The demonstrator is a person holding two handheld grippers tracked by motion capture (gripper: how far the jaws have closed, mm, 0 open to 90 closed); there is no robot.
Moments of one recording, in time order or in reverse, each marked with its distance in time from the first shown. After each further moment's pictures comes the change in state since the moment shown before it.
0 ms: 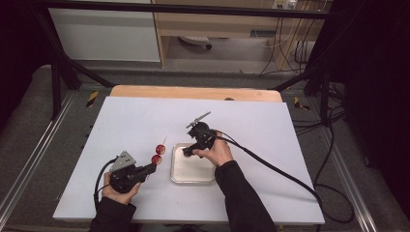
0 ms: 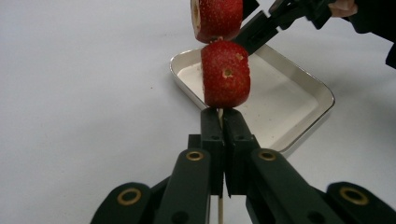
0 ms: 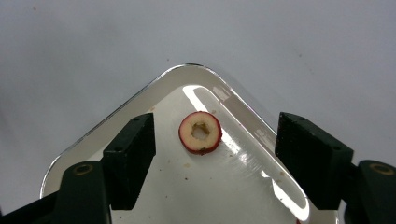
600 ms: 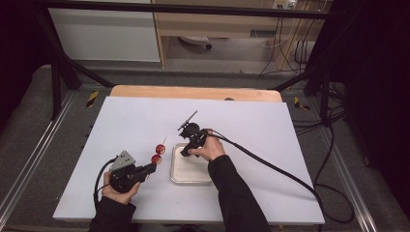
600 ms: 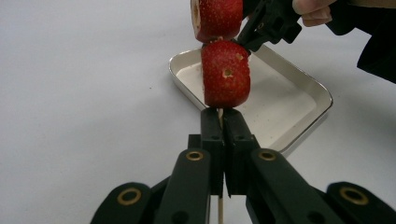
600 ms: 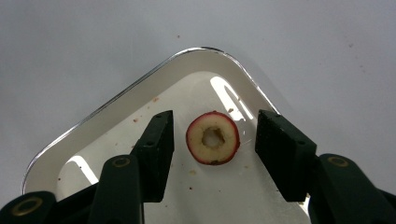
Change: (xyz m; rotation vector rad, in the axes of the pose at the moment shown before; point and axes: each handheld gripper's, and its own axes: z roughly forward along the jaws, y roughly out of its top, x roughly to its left) left arm 0.000 0.000 0.000 0.001 -0.009 -0.002; right arm 0.000 0.014 0.027 0.153 0.052 -0.070
